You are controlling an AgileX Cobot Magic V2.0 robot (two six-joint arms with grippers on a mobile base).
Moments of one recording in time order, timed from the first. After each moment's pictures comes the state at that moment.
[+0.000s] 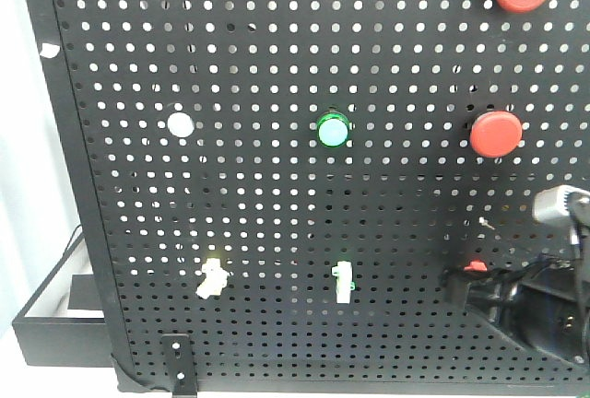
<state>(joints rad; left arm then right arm) -0.43 0.64 -0.59 -1.33 -0.38 1.42 0.20 1.18 -0.79 1.19 0.28 -0.84</state>
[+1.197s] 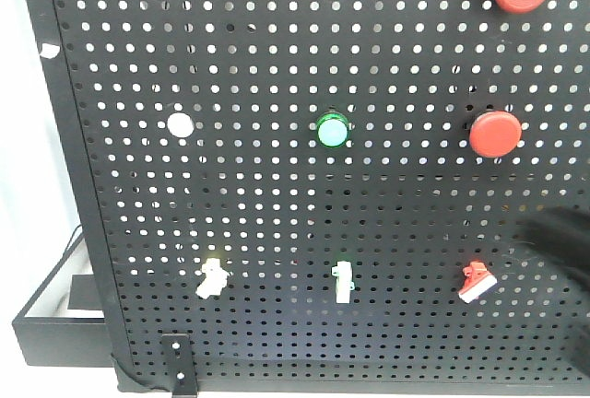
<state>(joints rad) -0.43 0.64 -0.59 -1.54 -0.29 1.56 0.20 0.72 -0.76 1.03 0.31 -1.05</state>
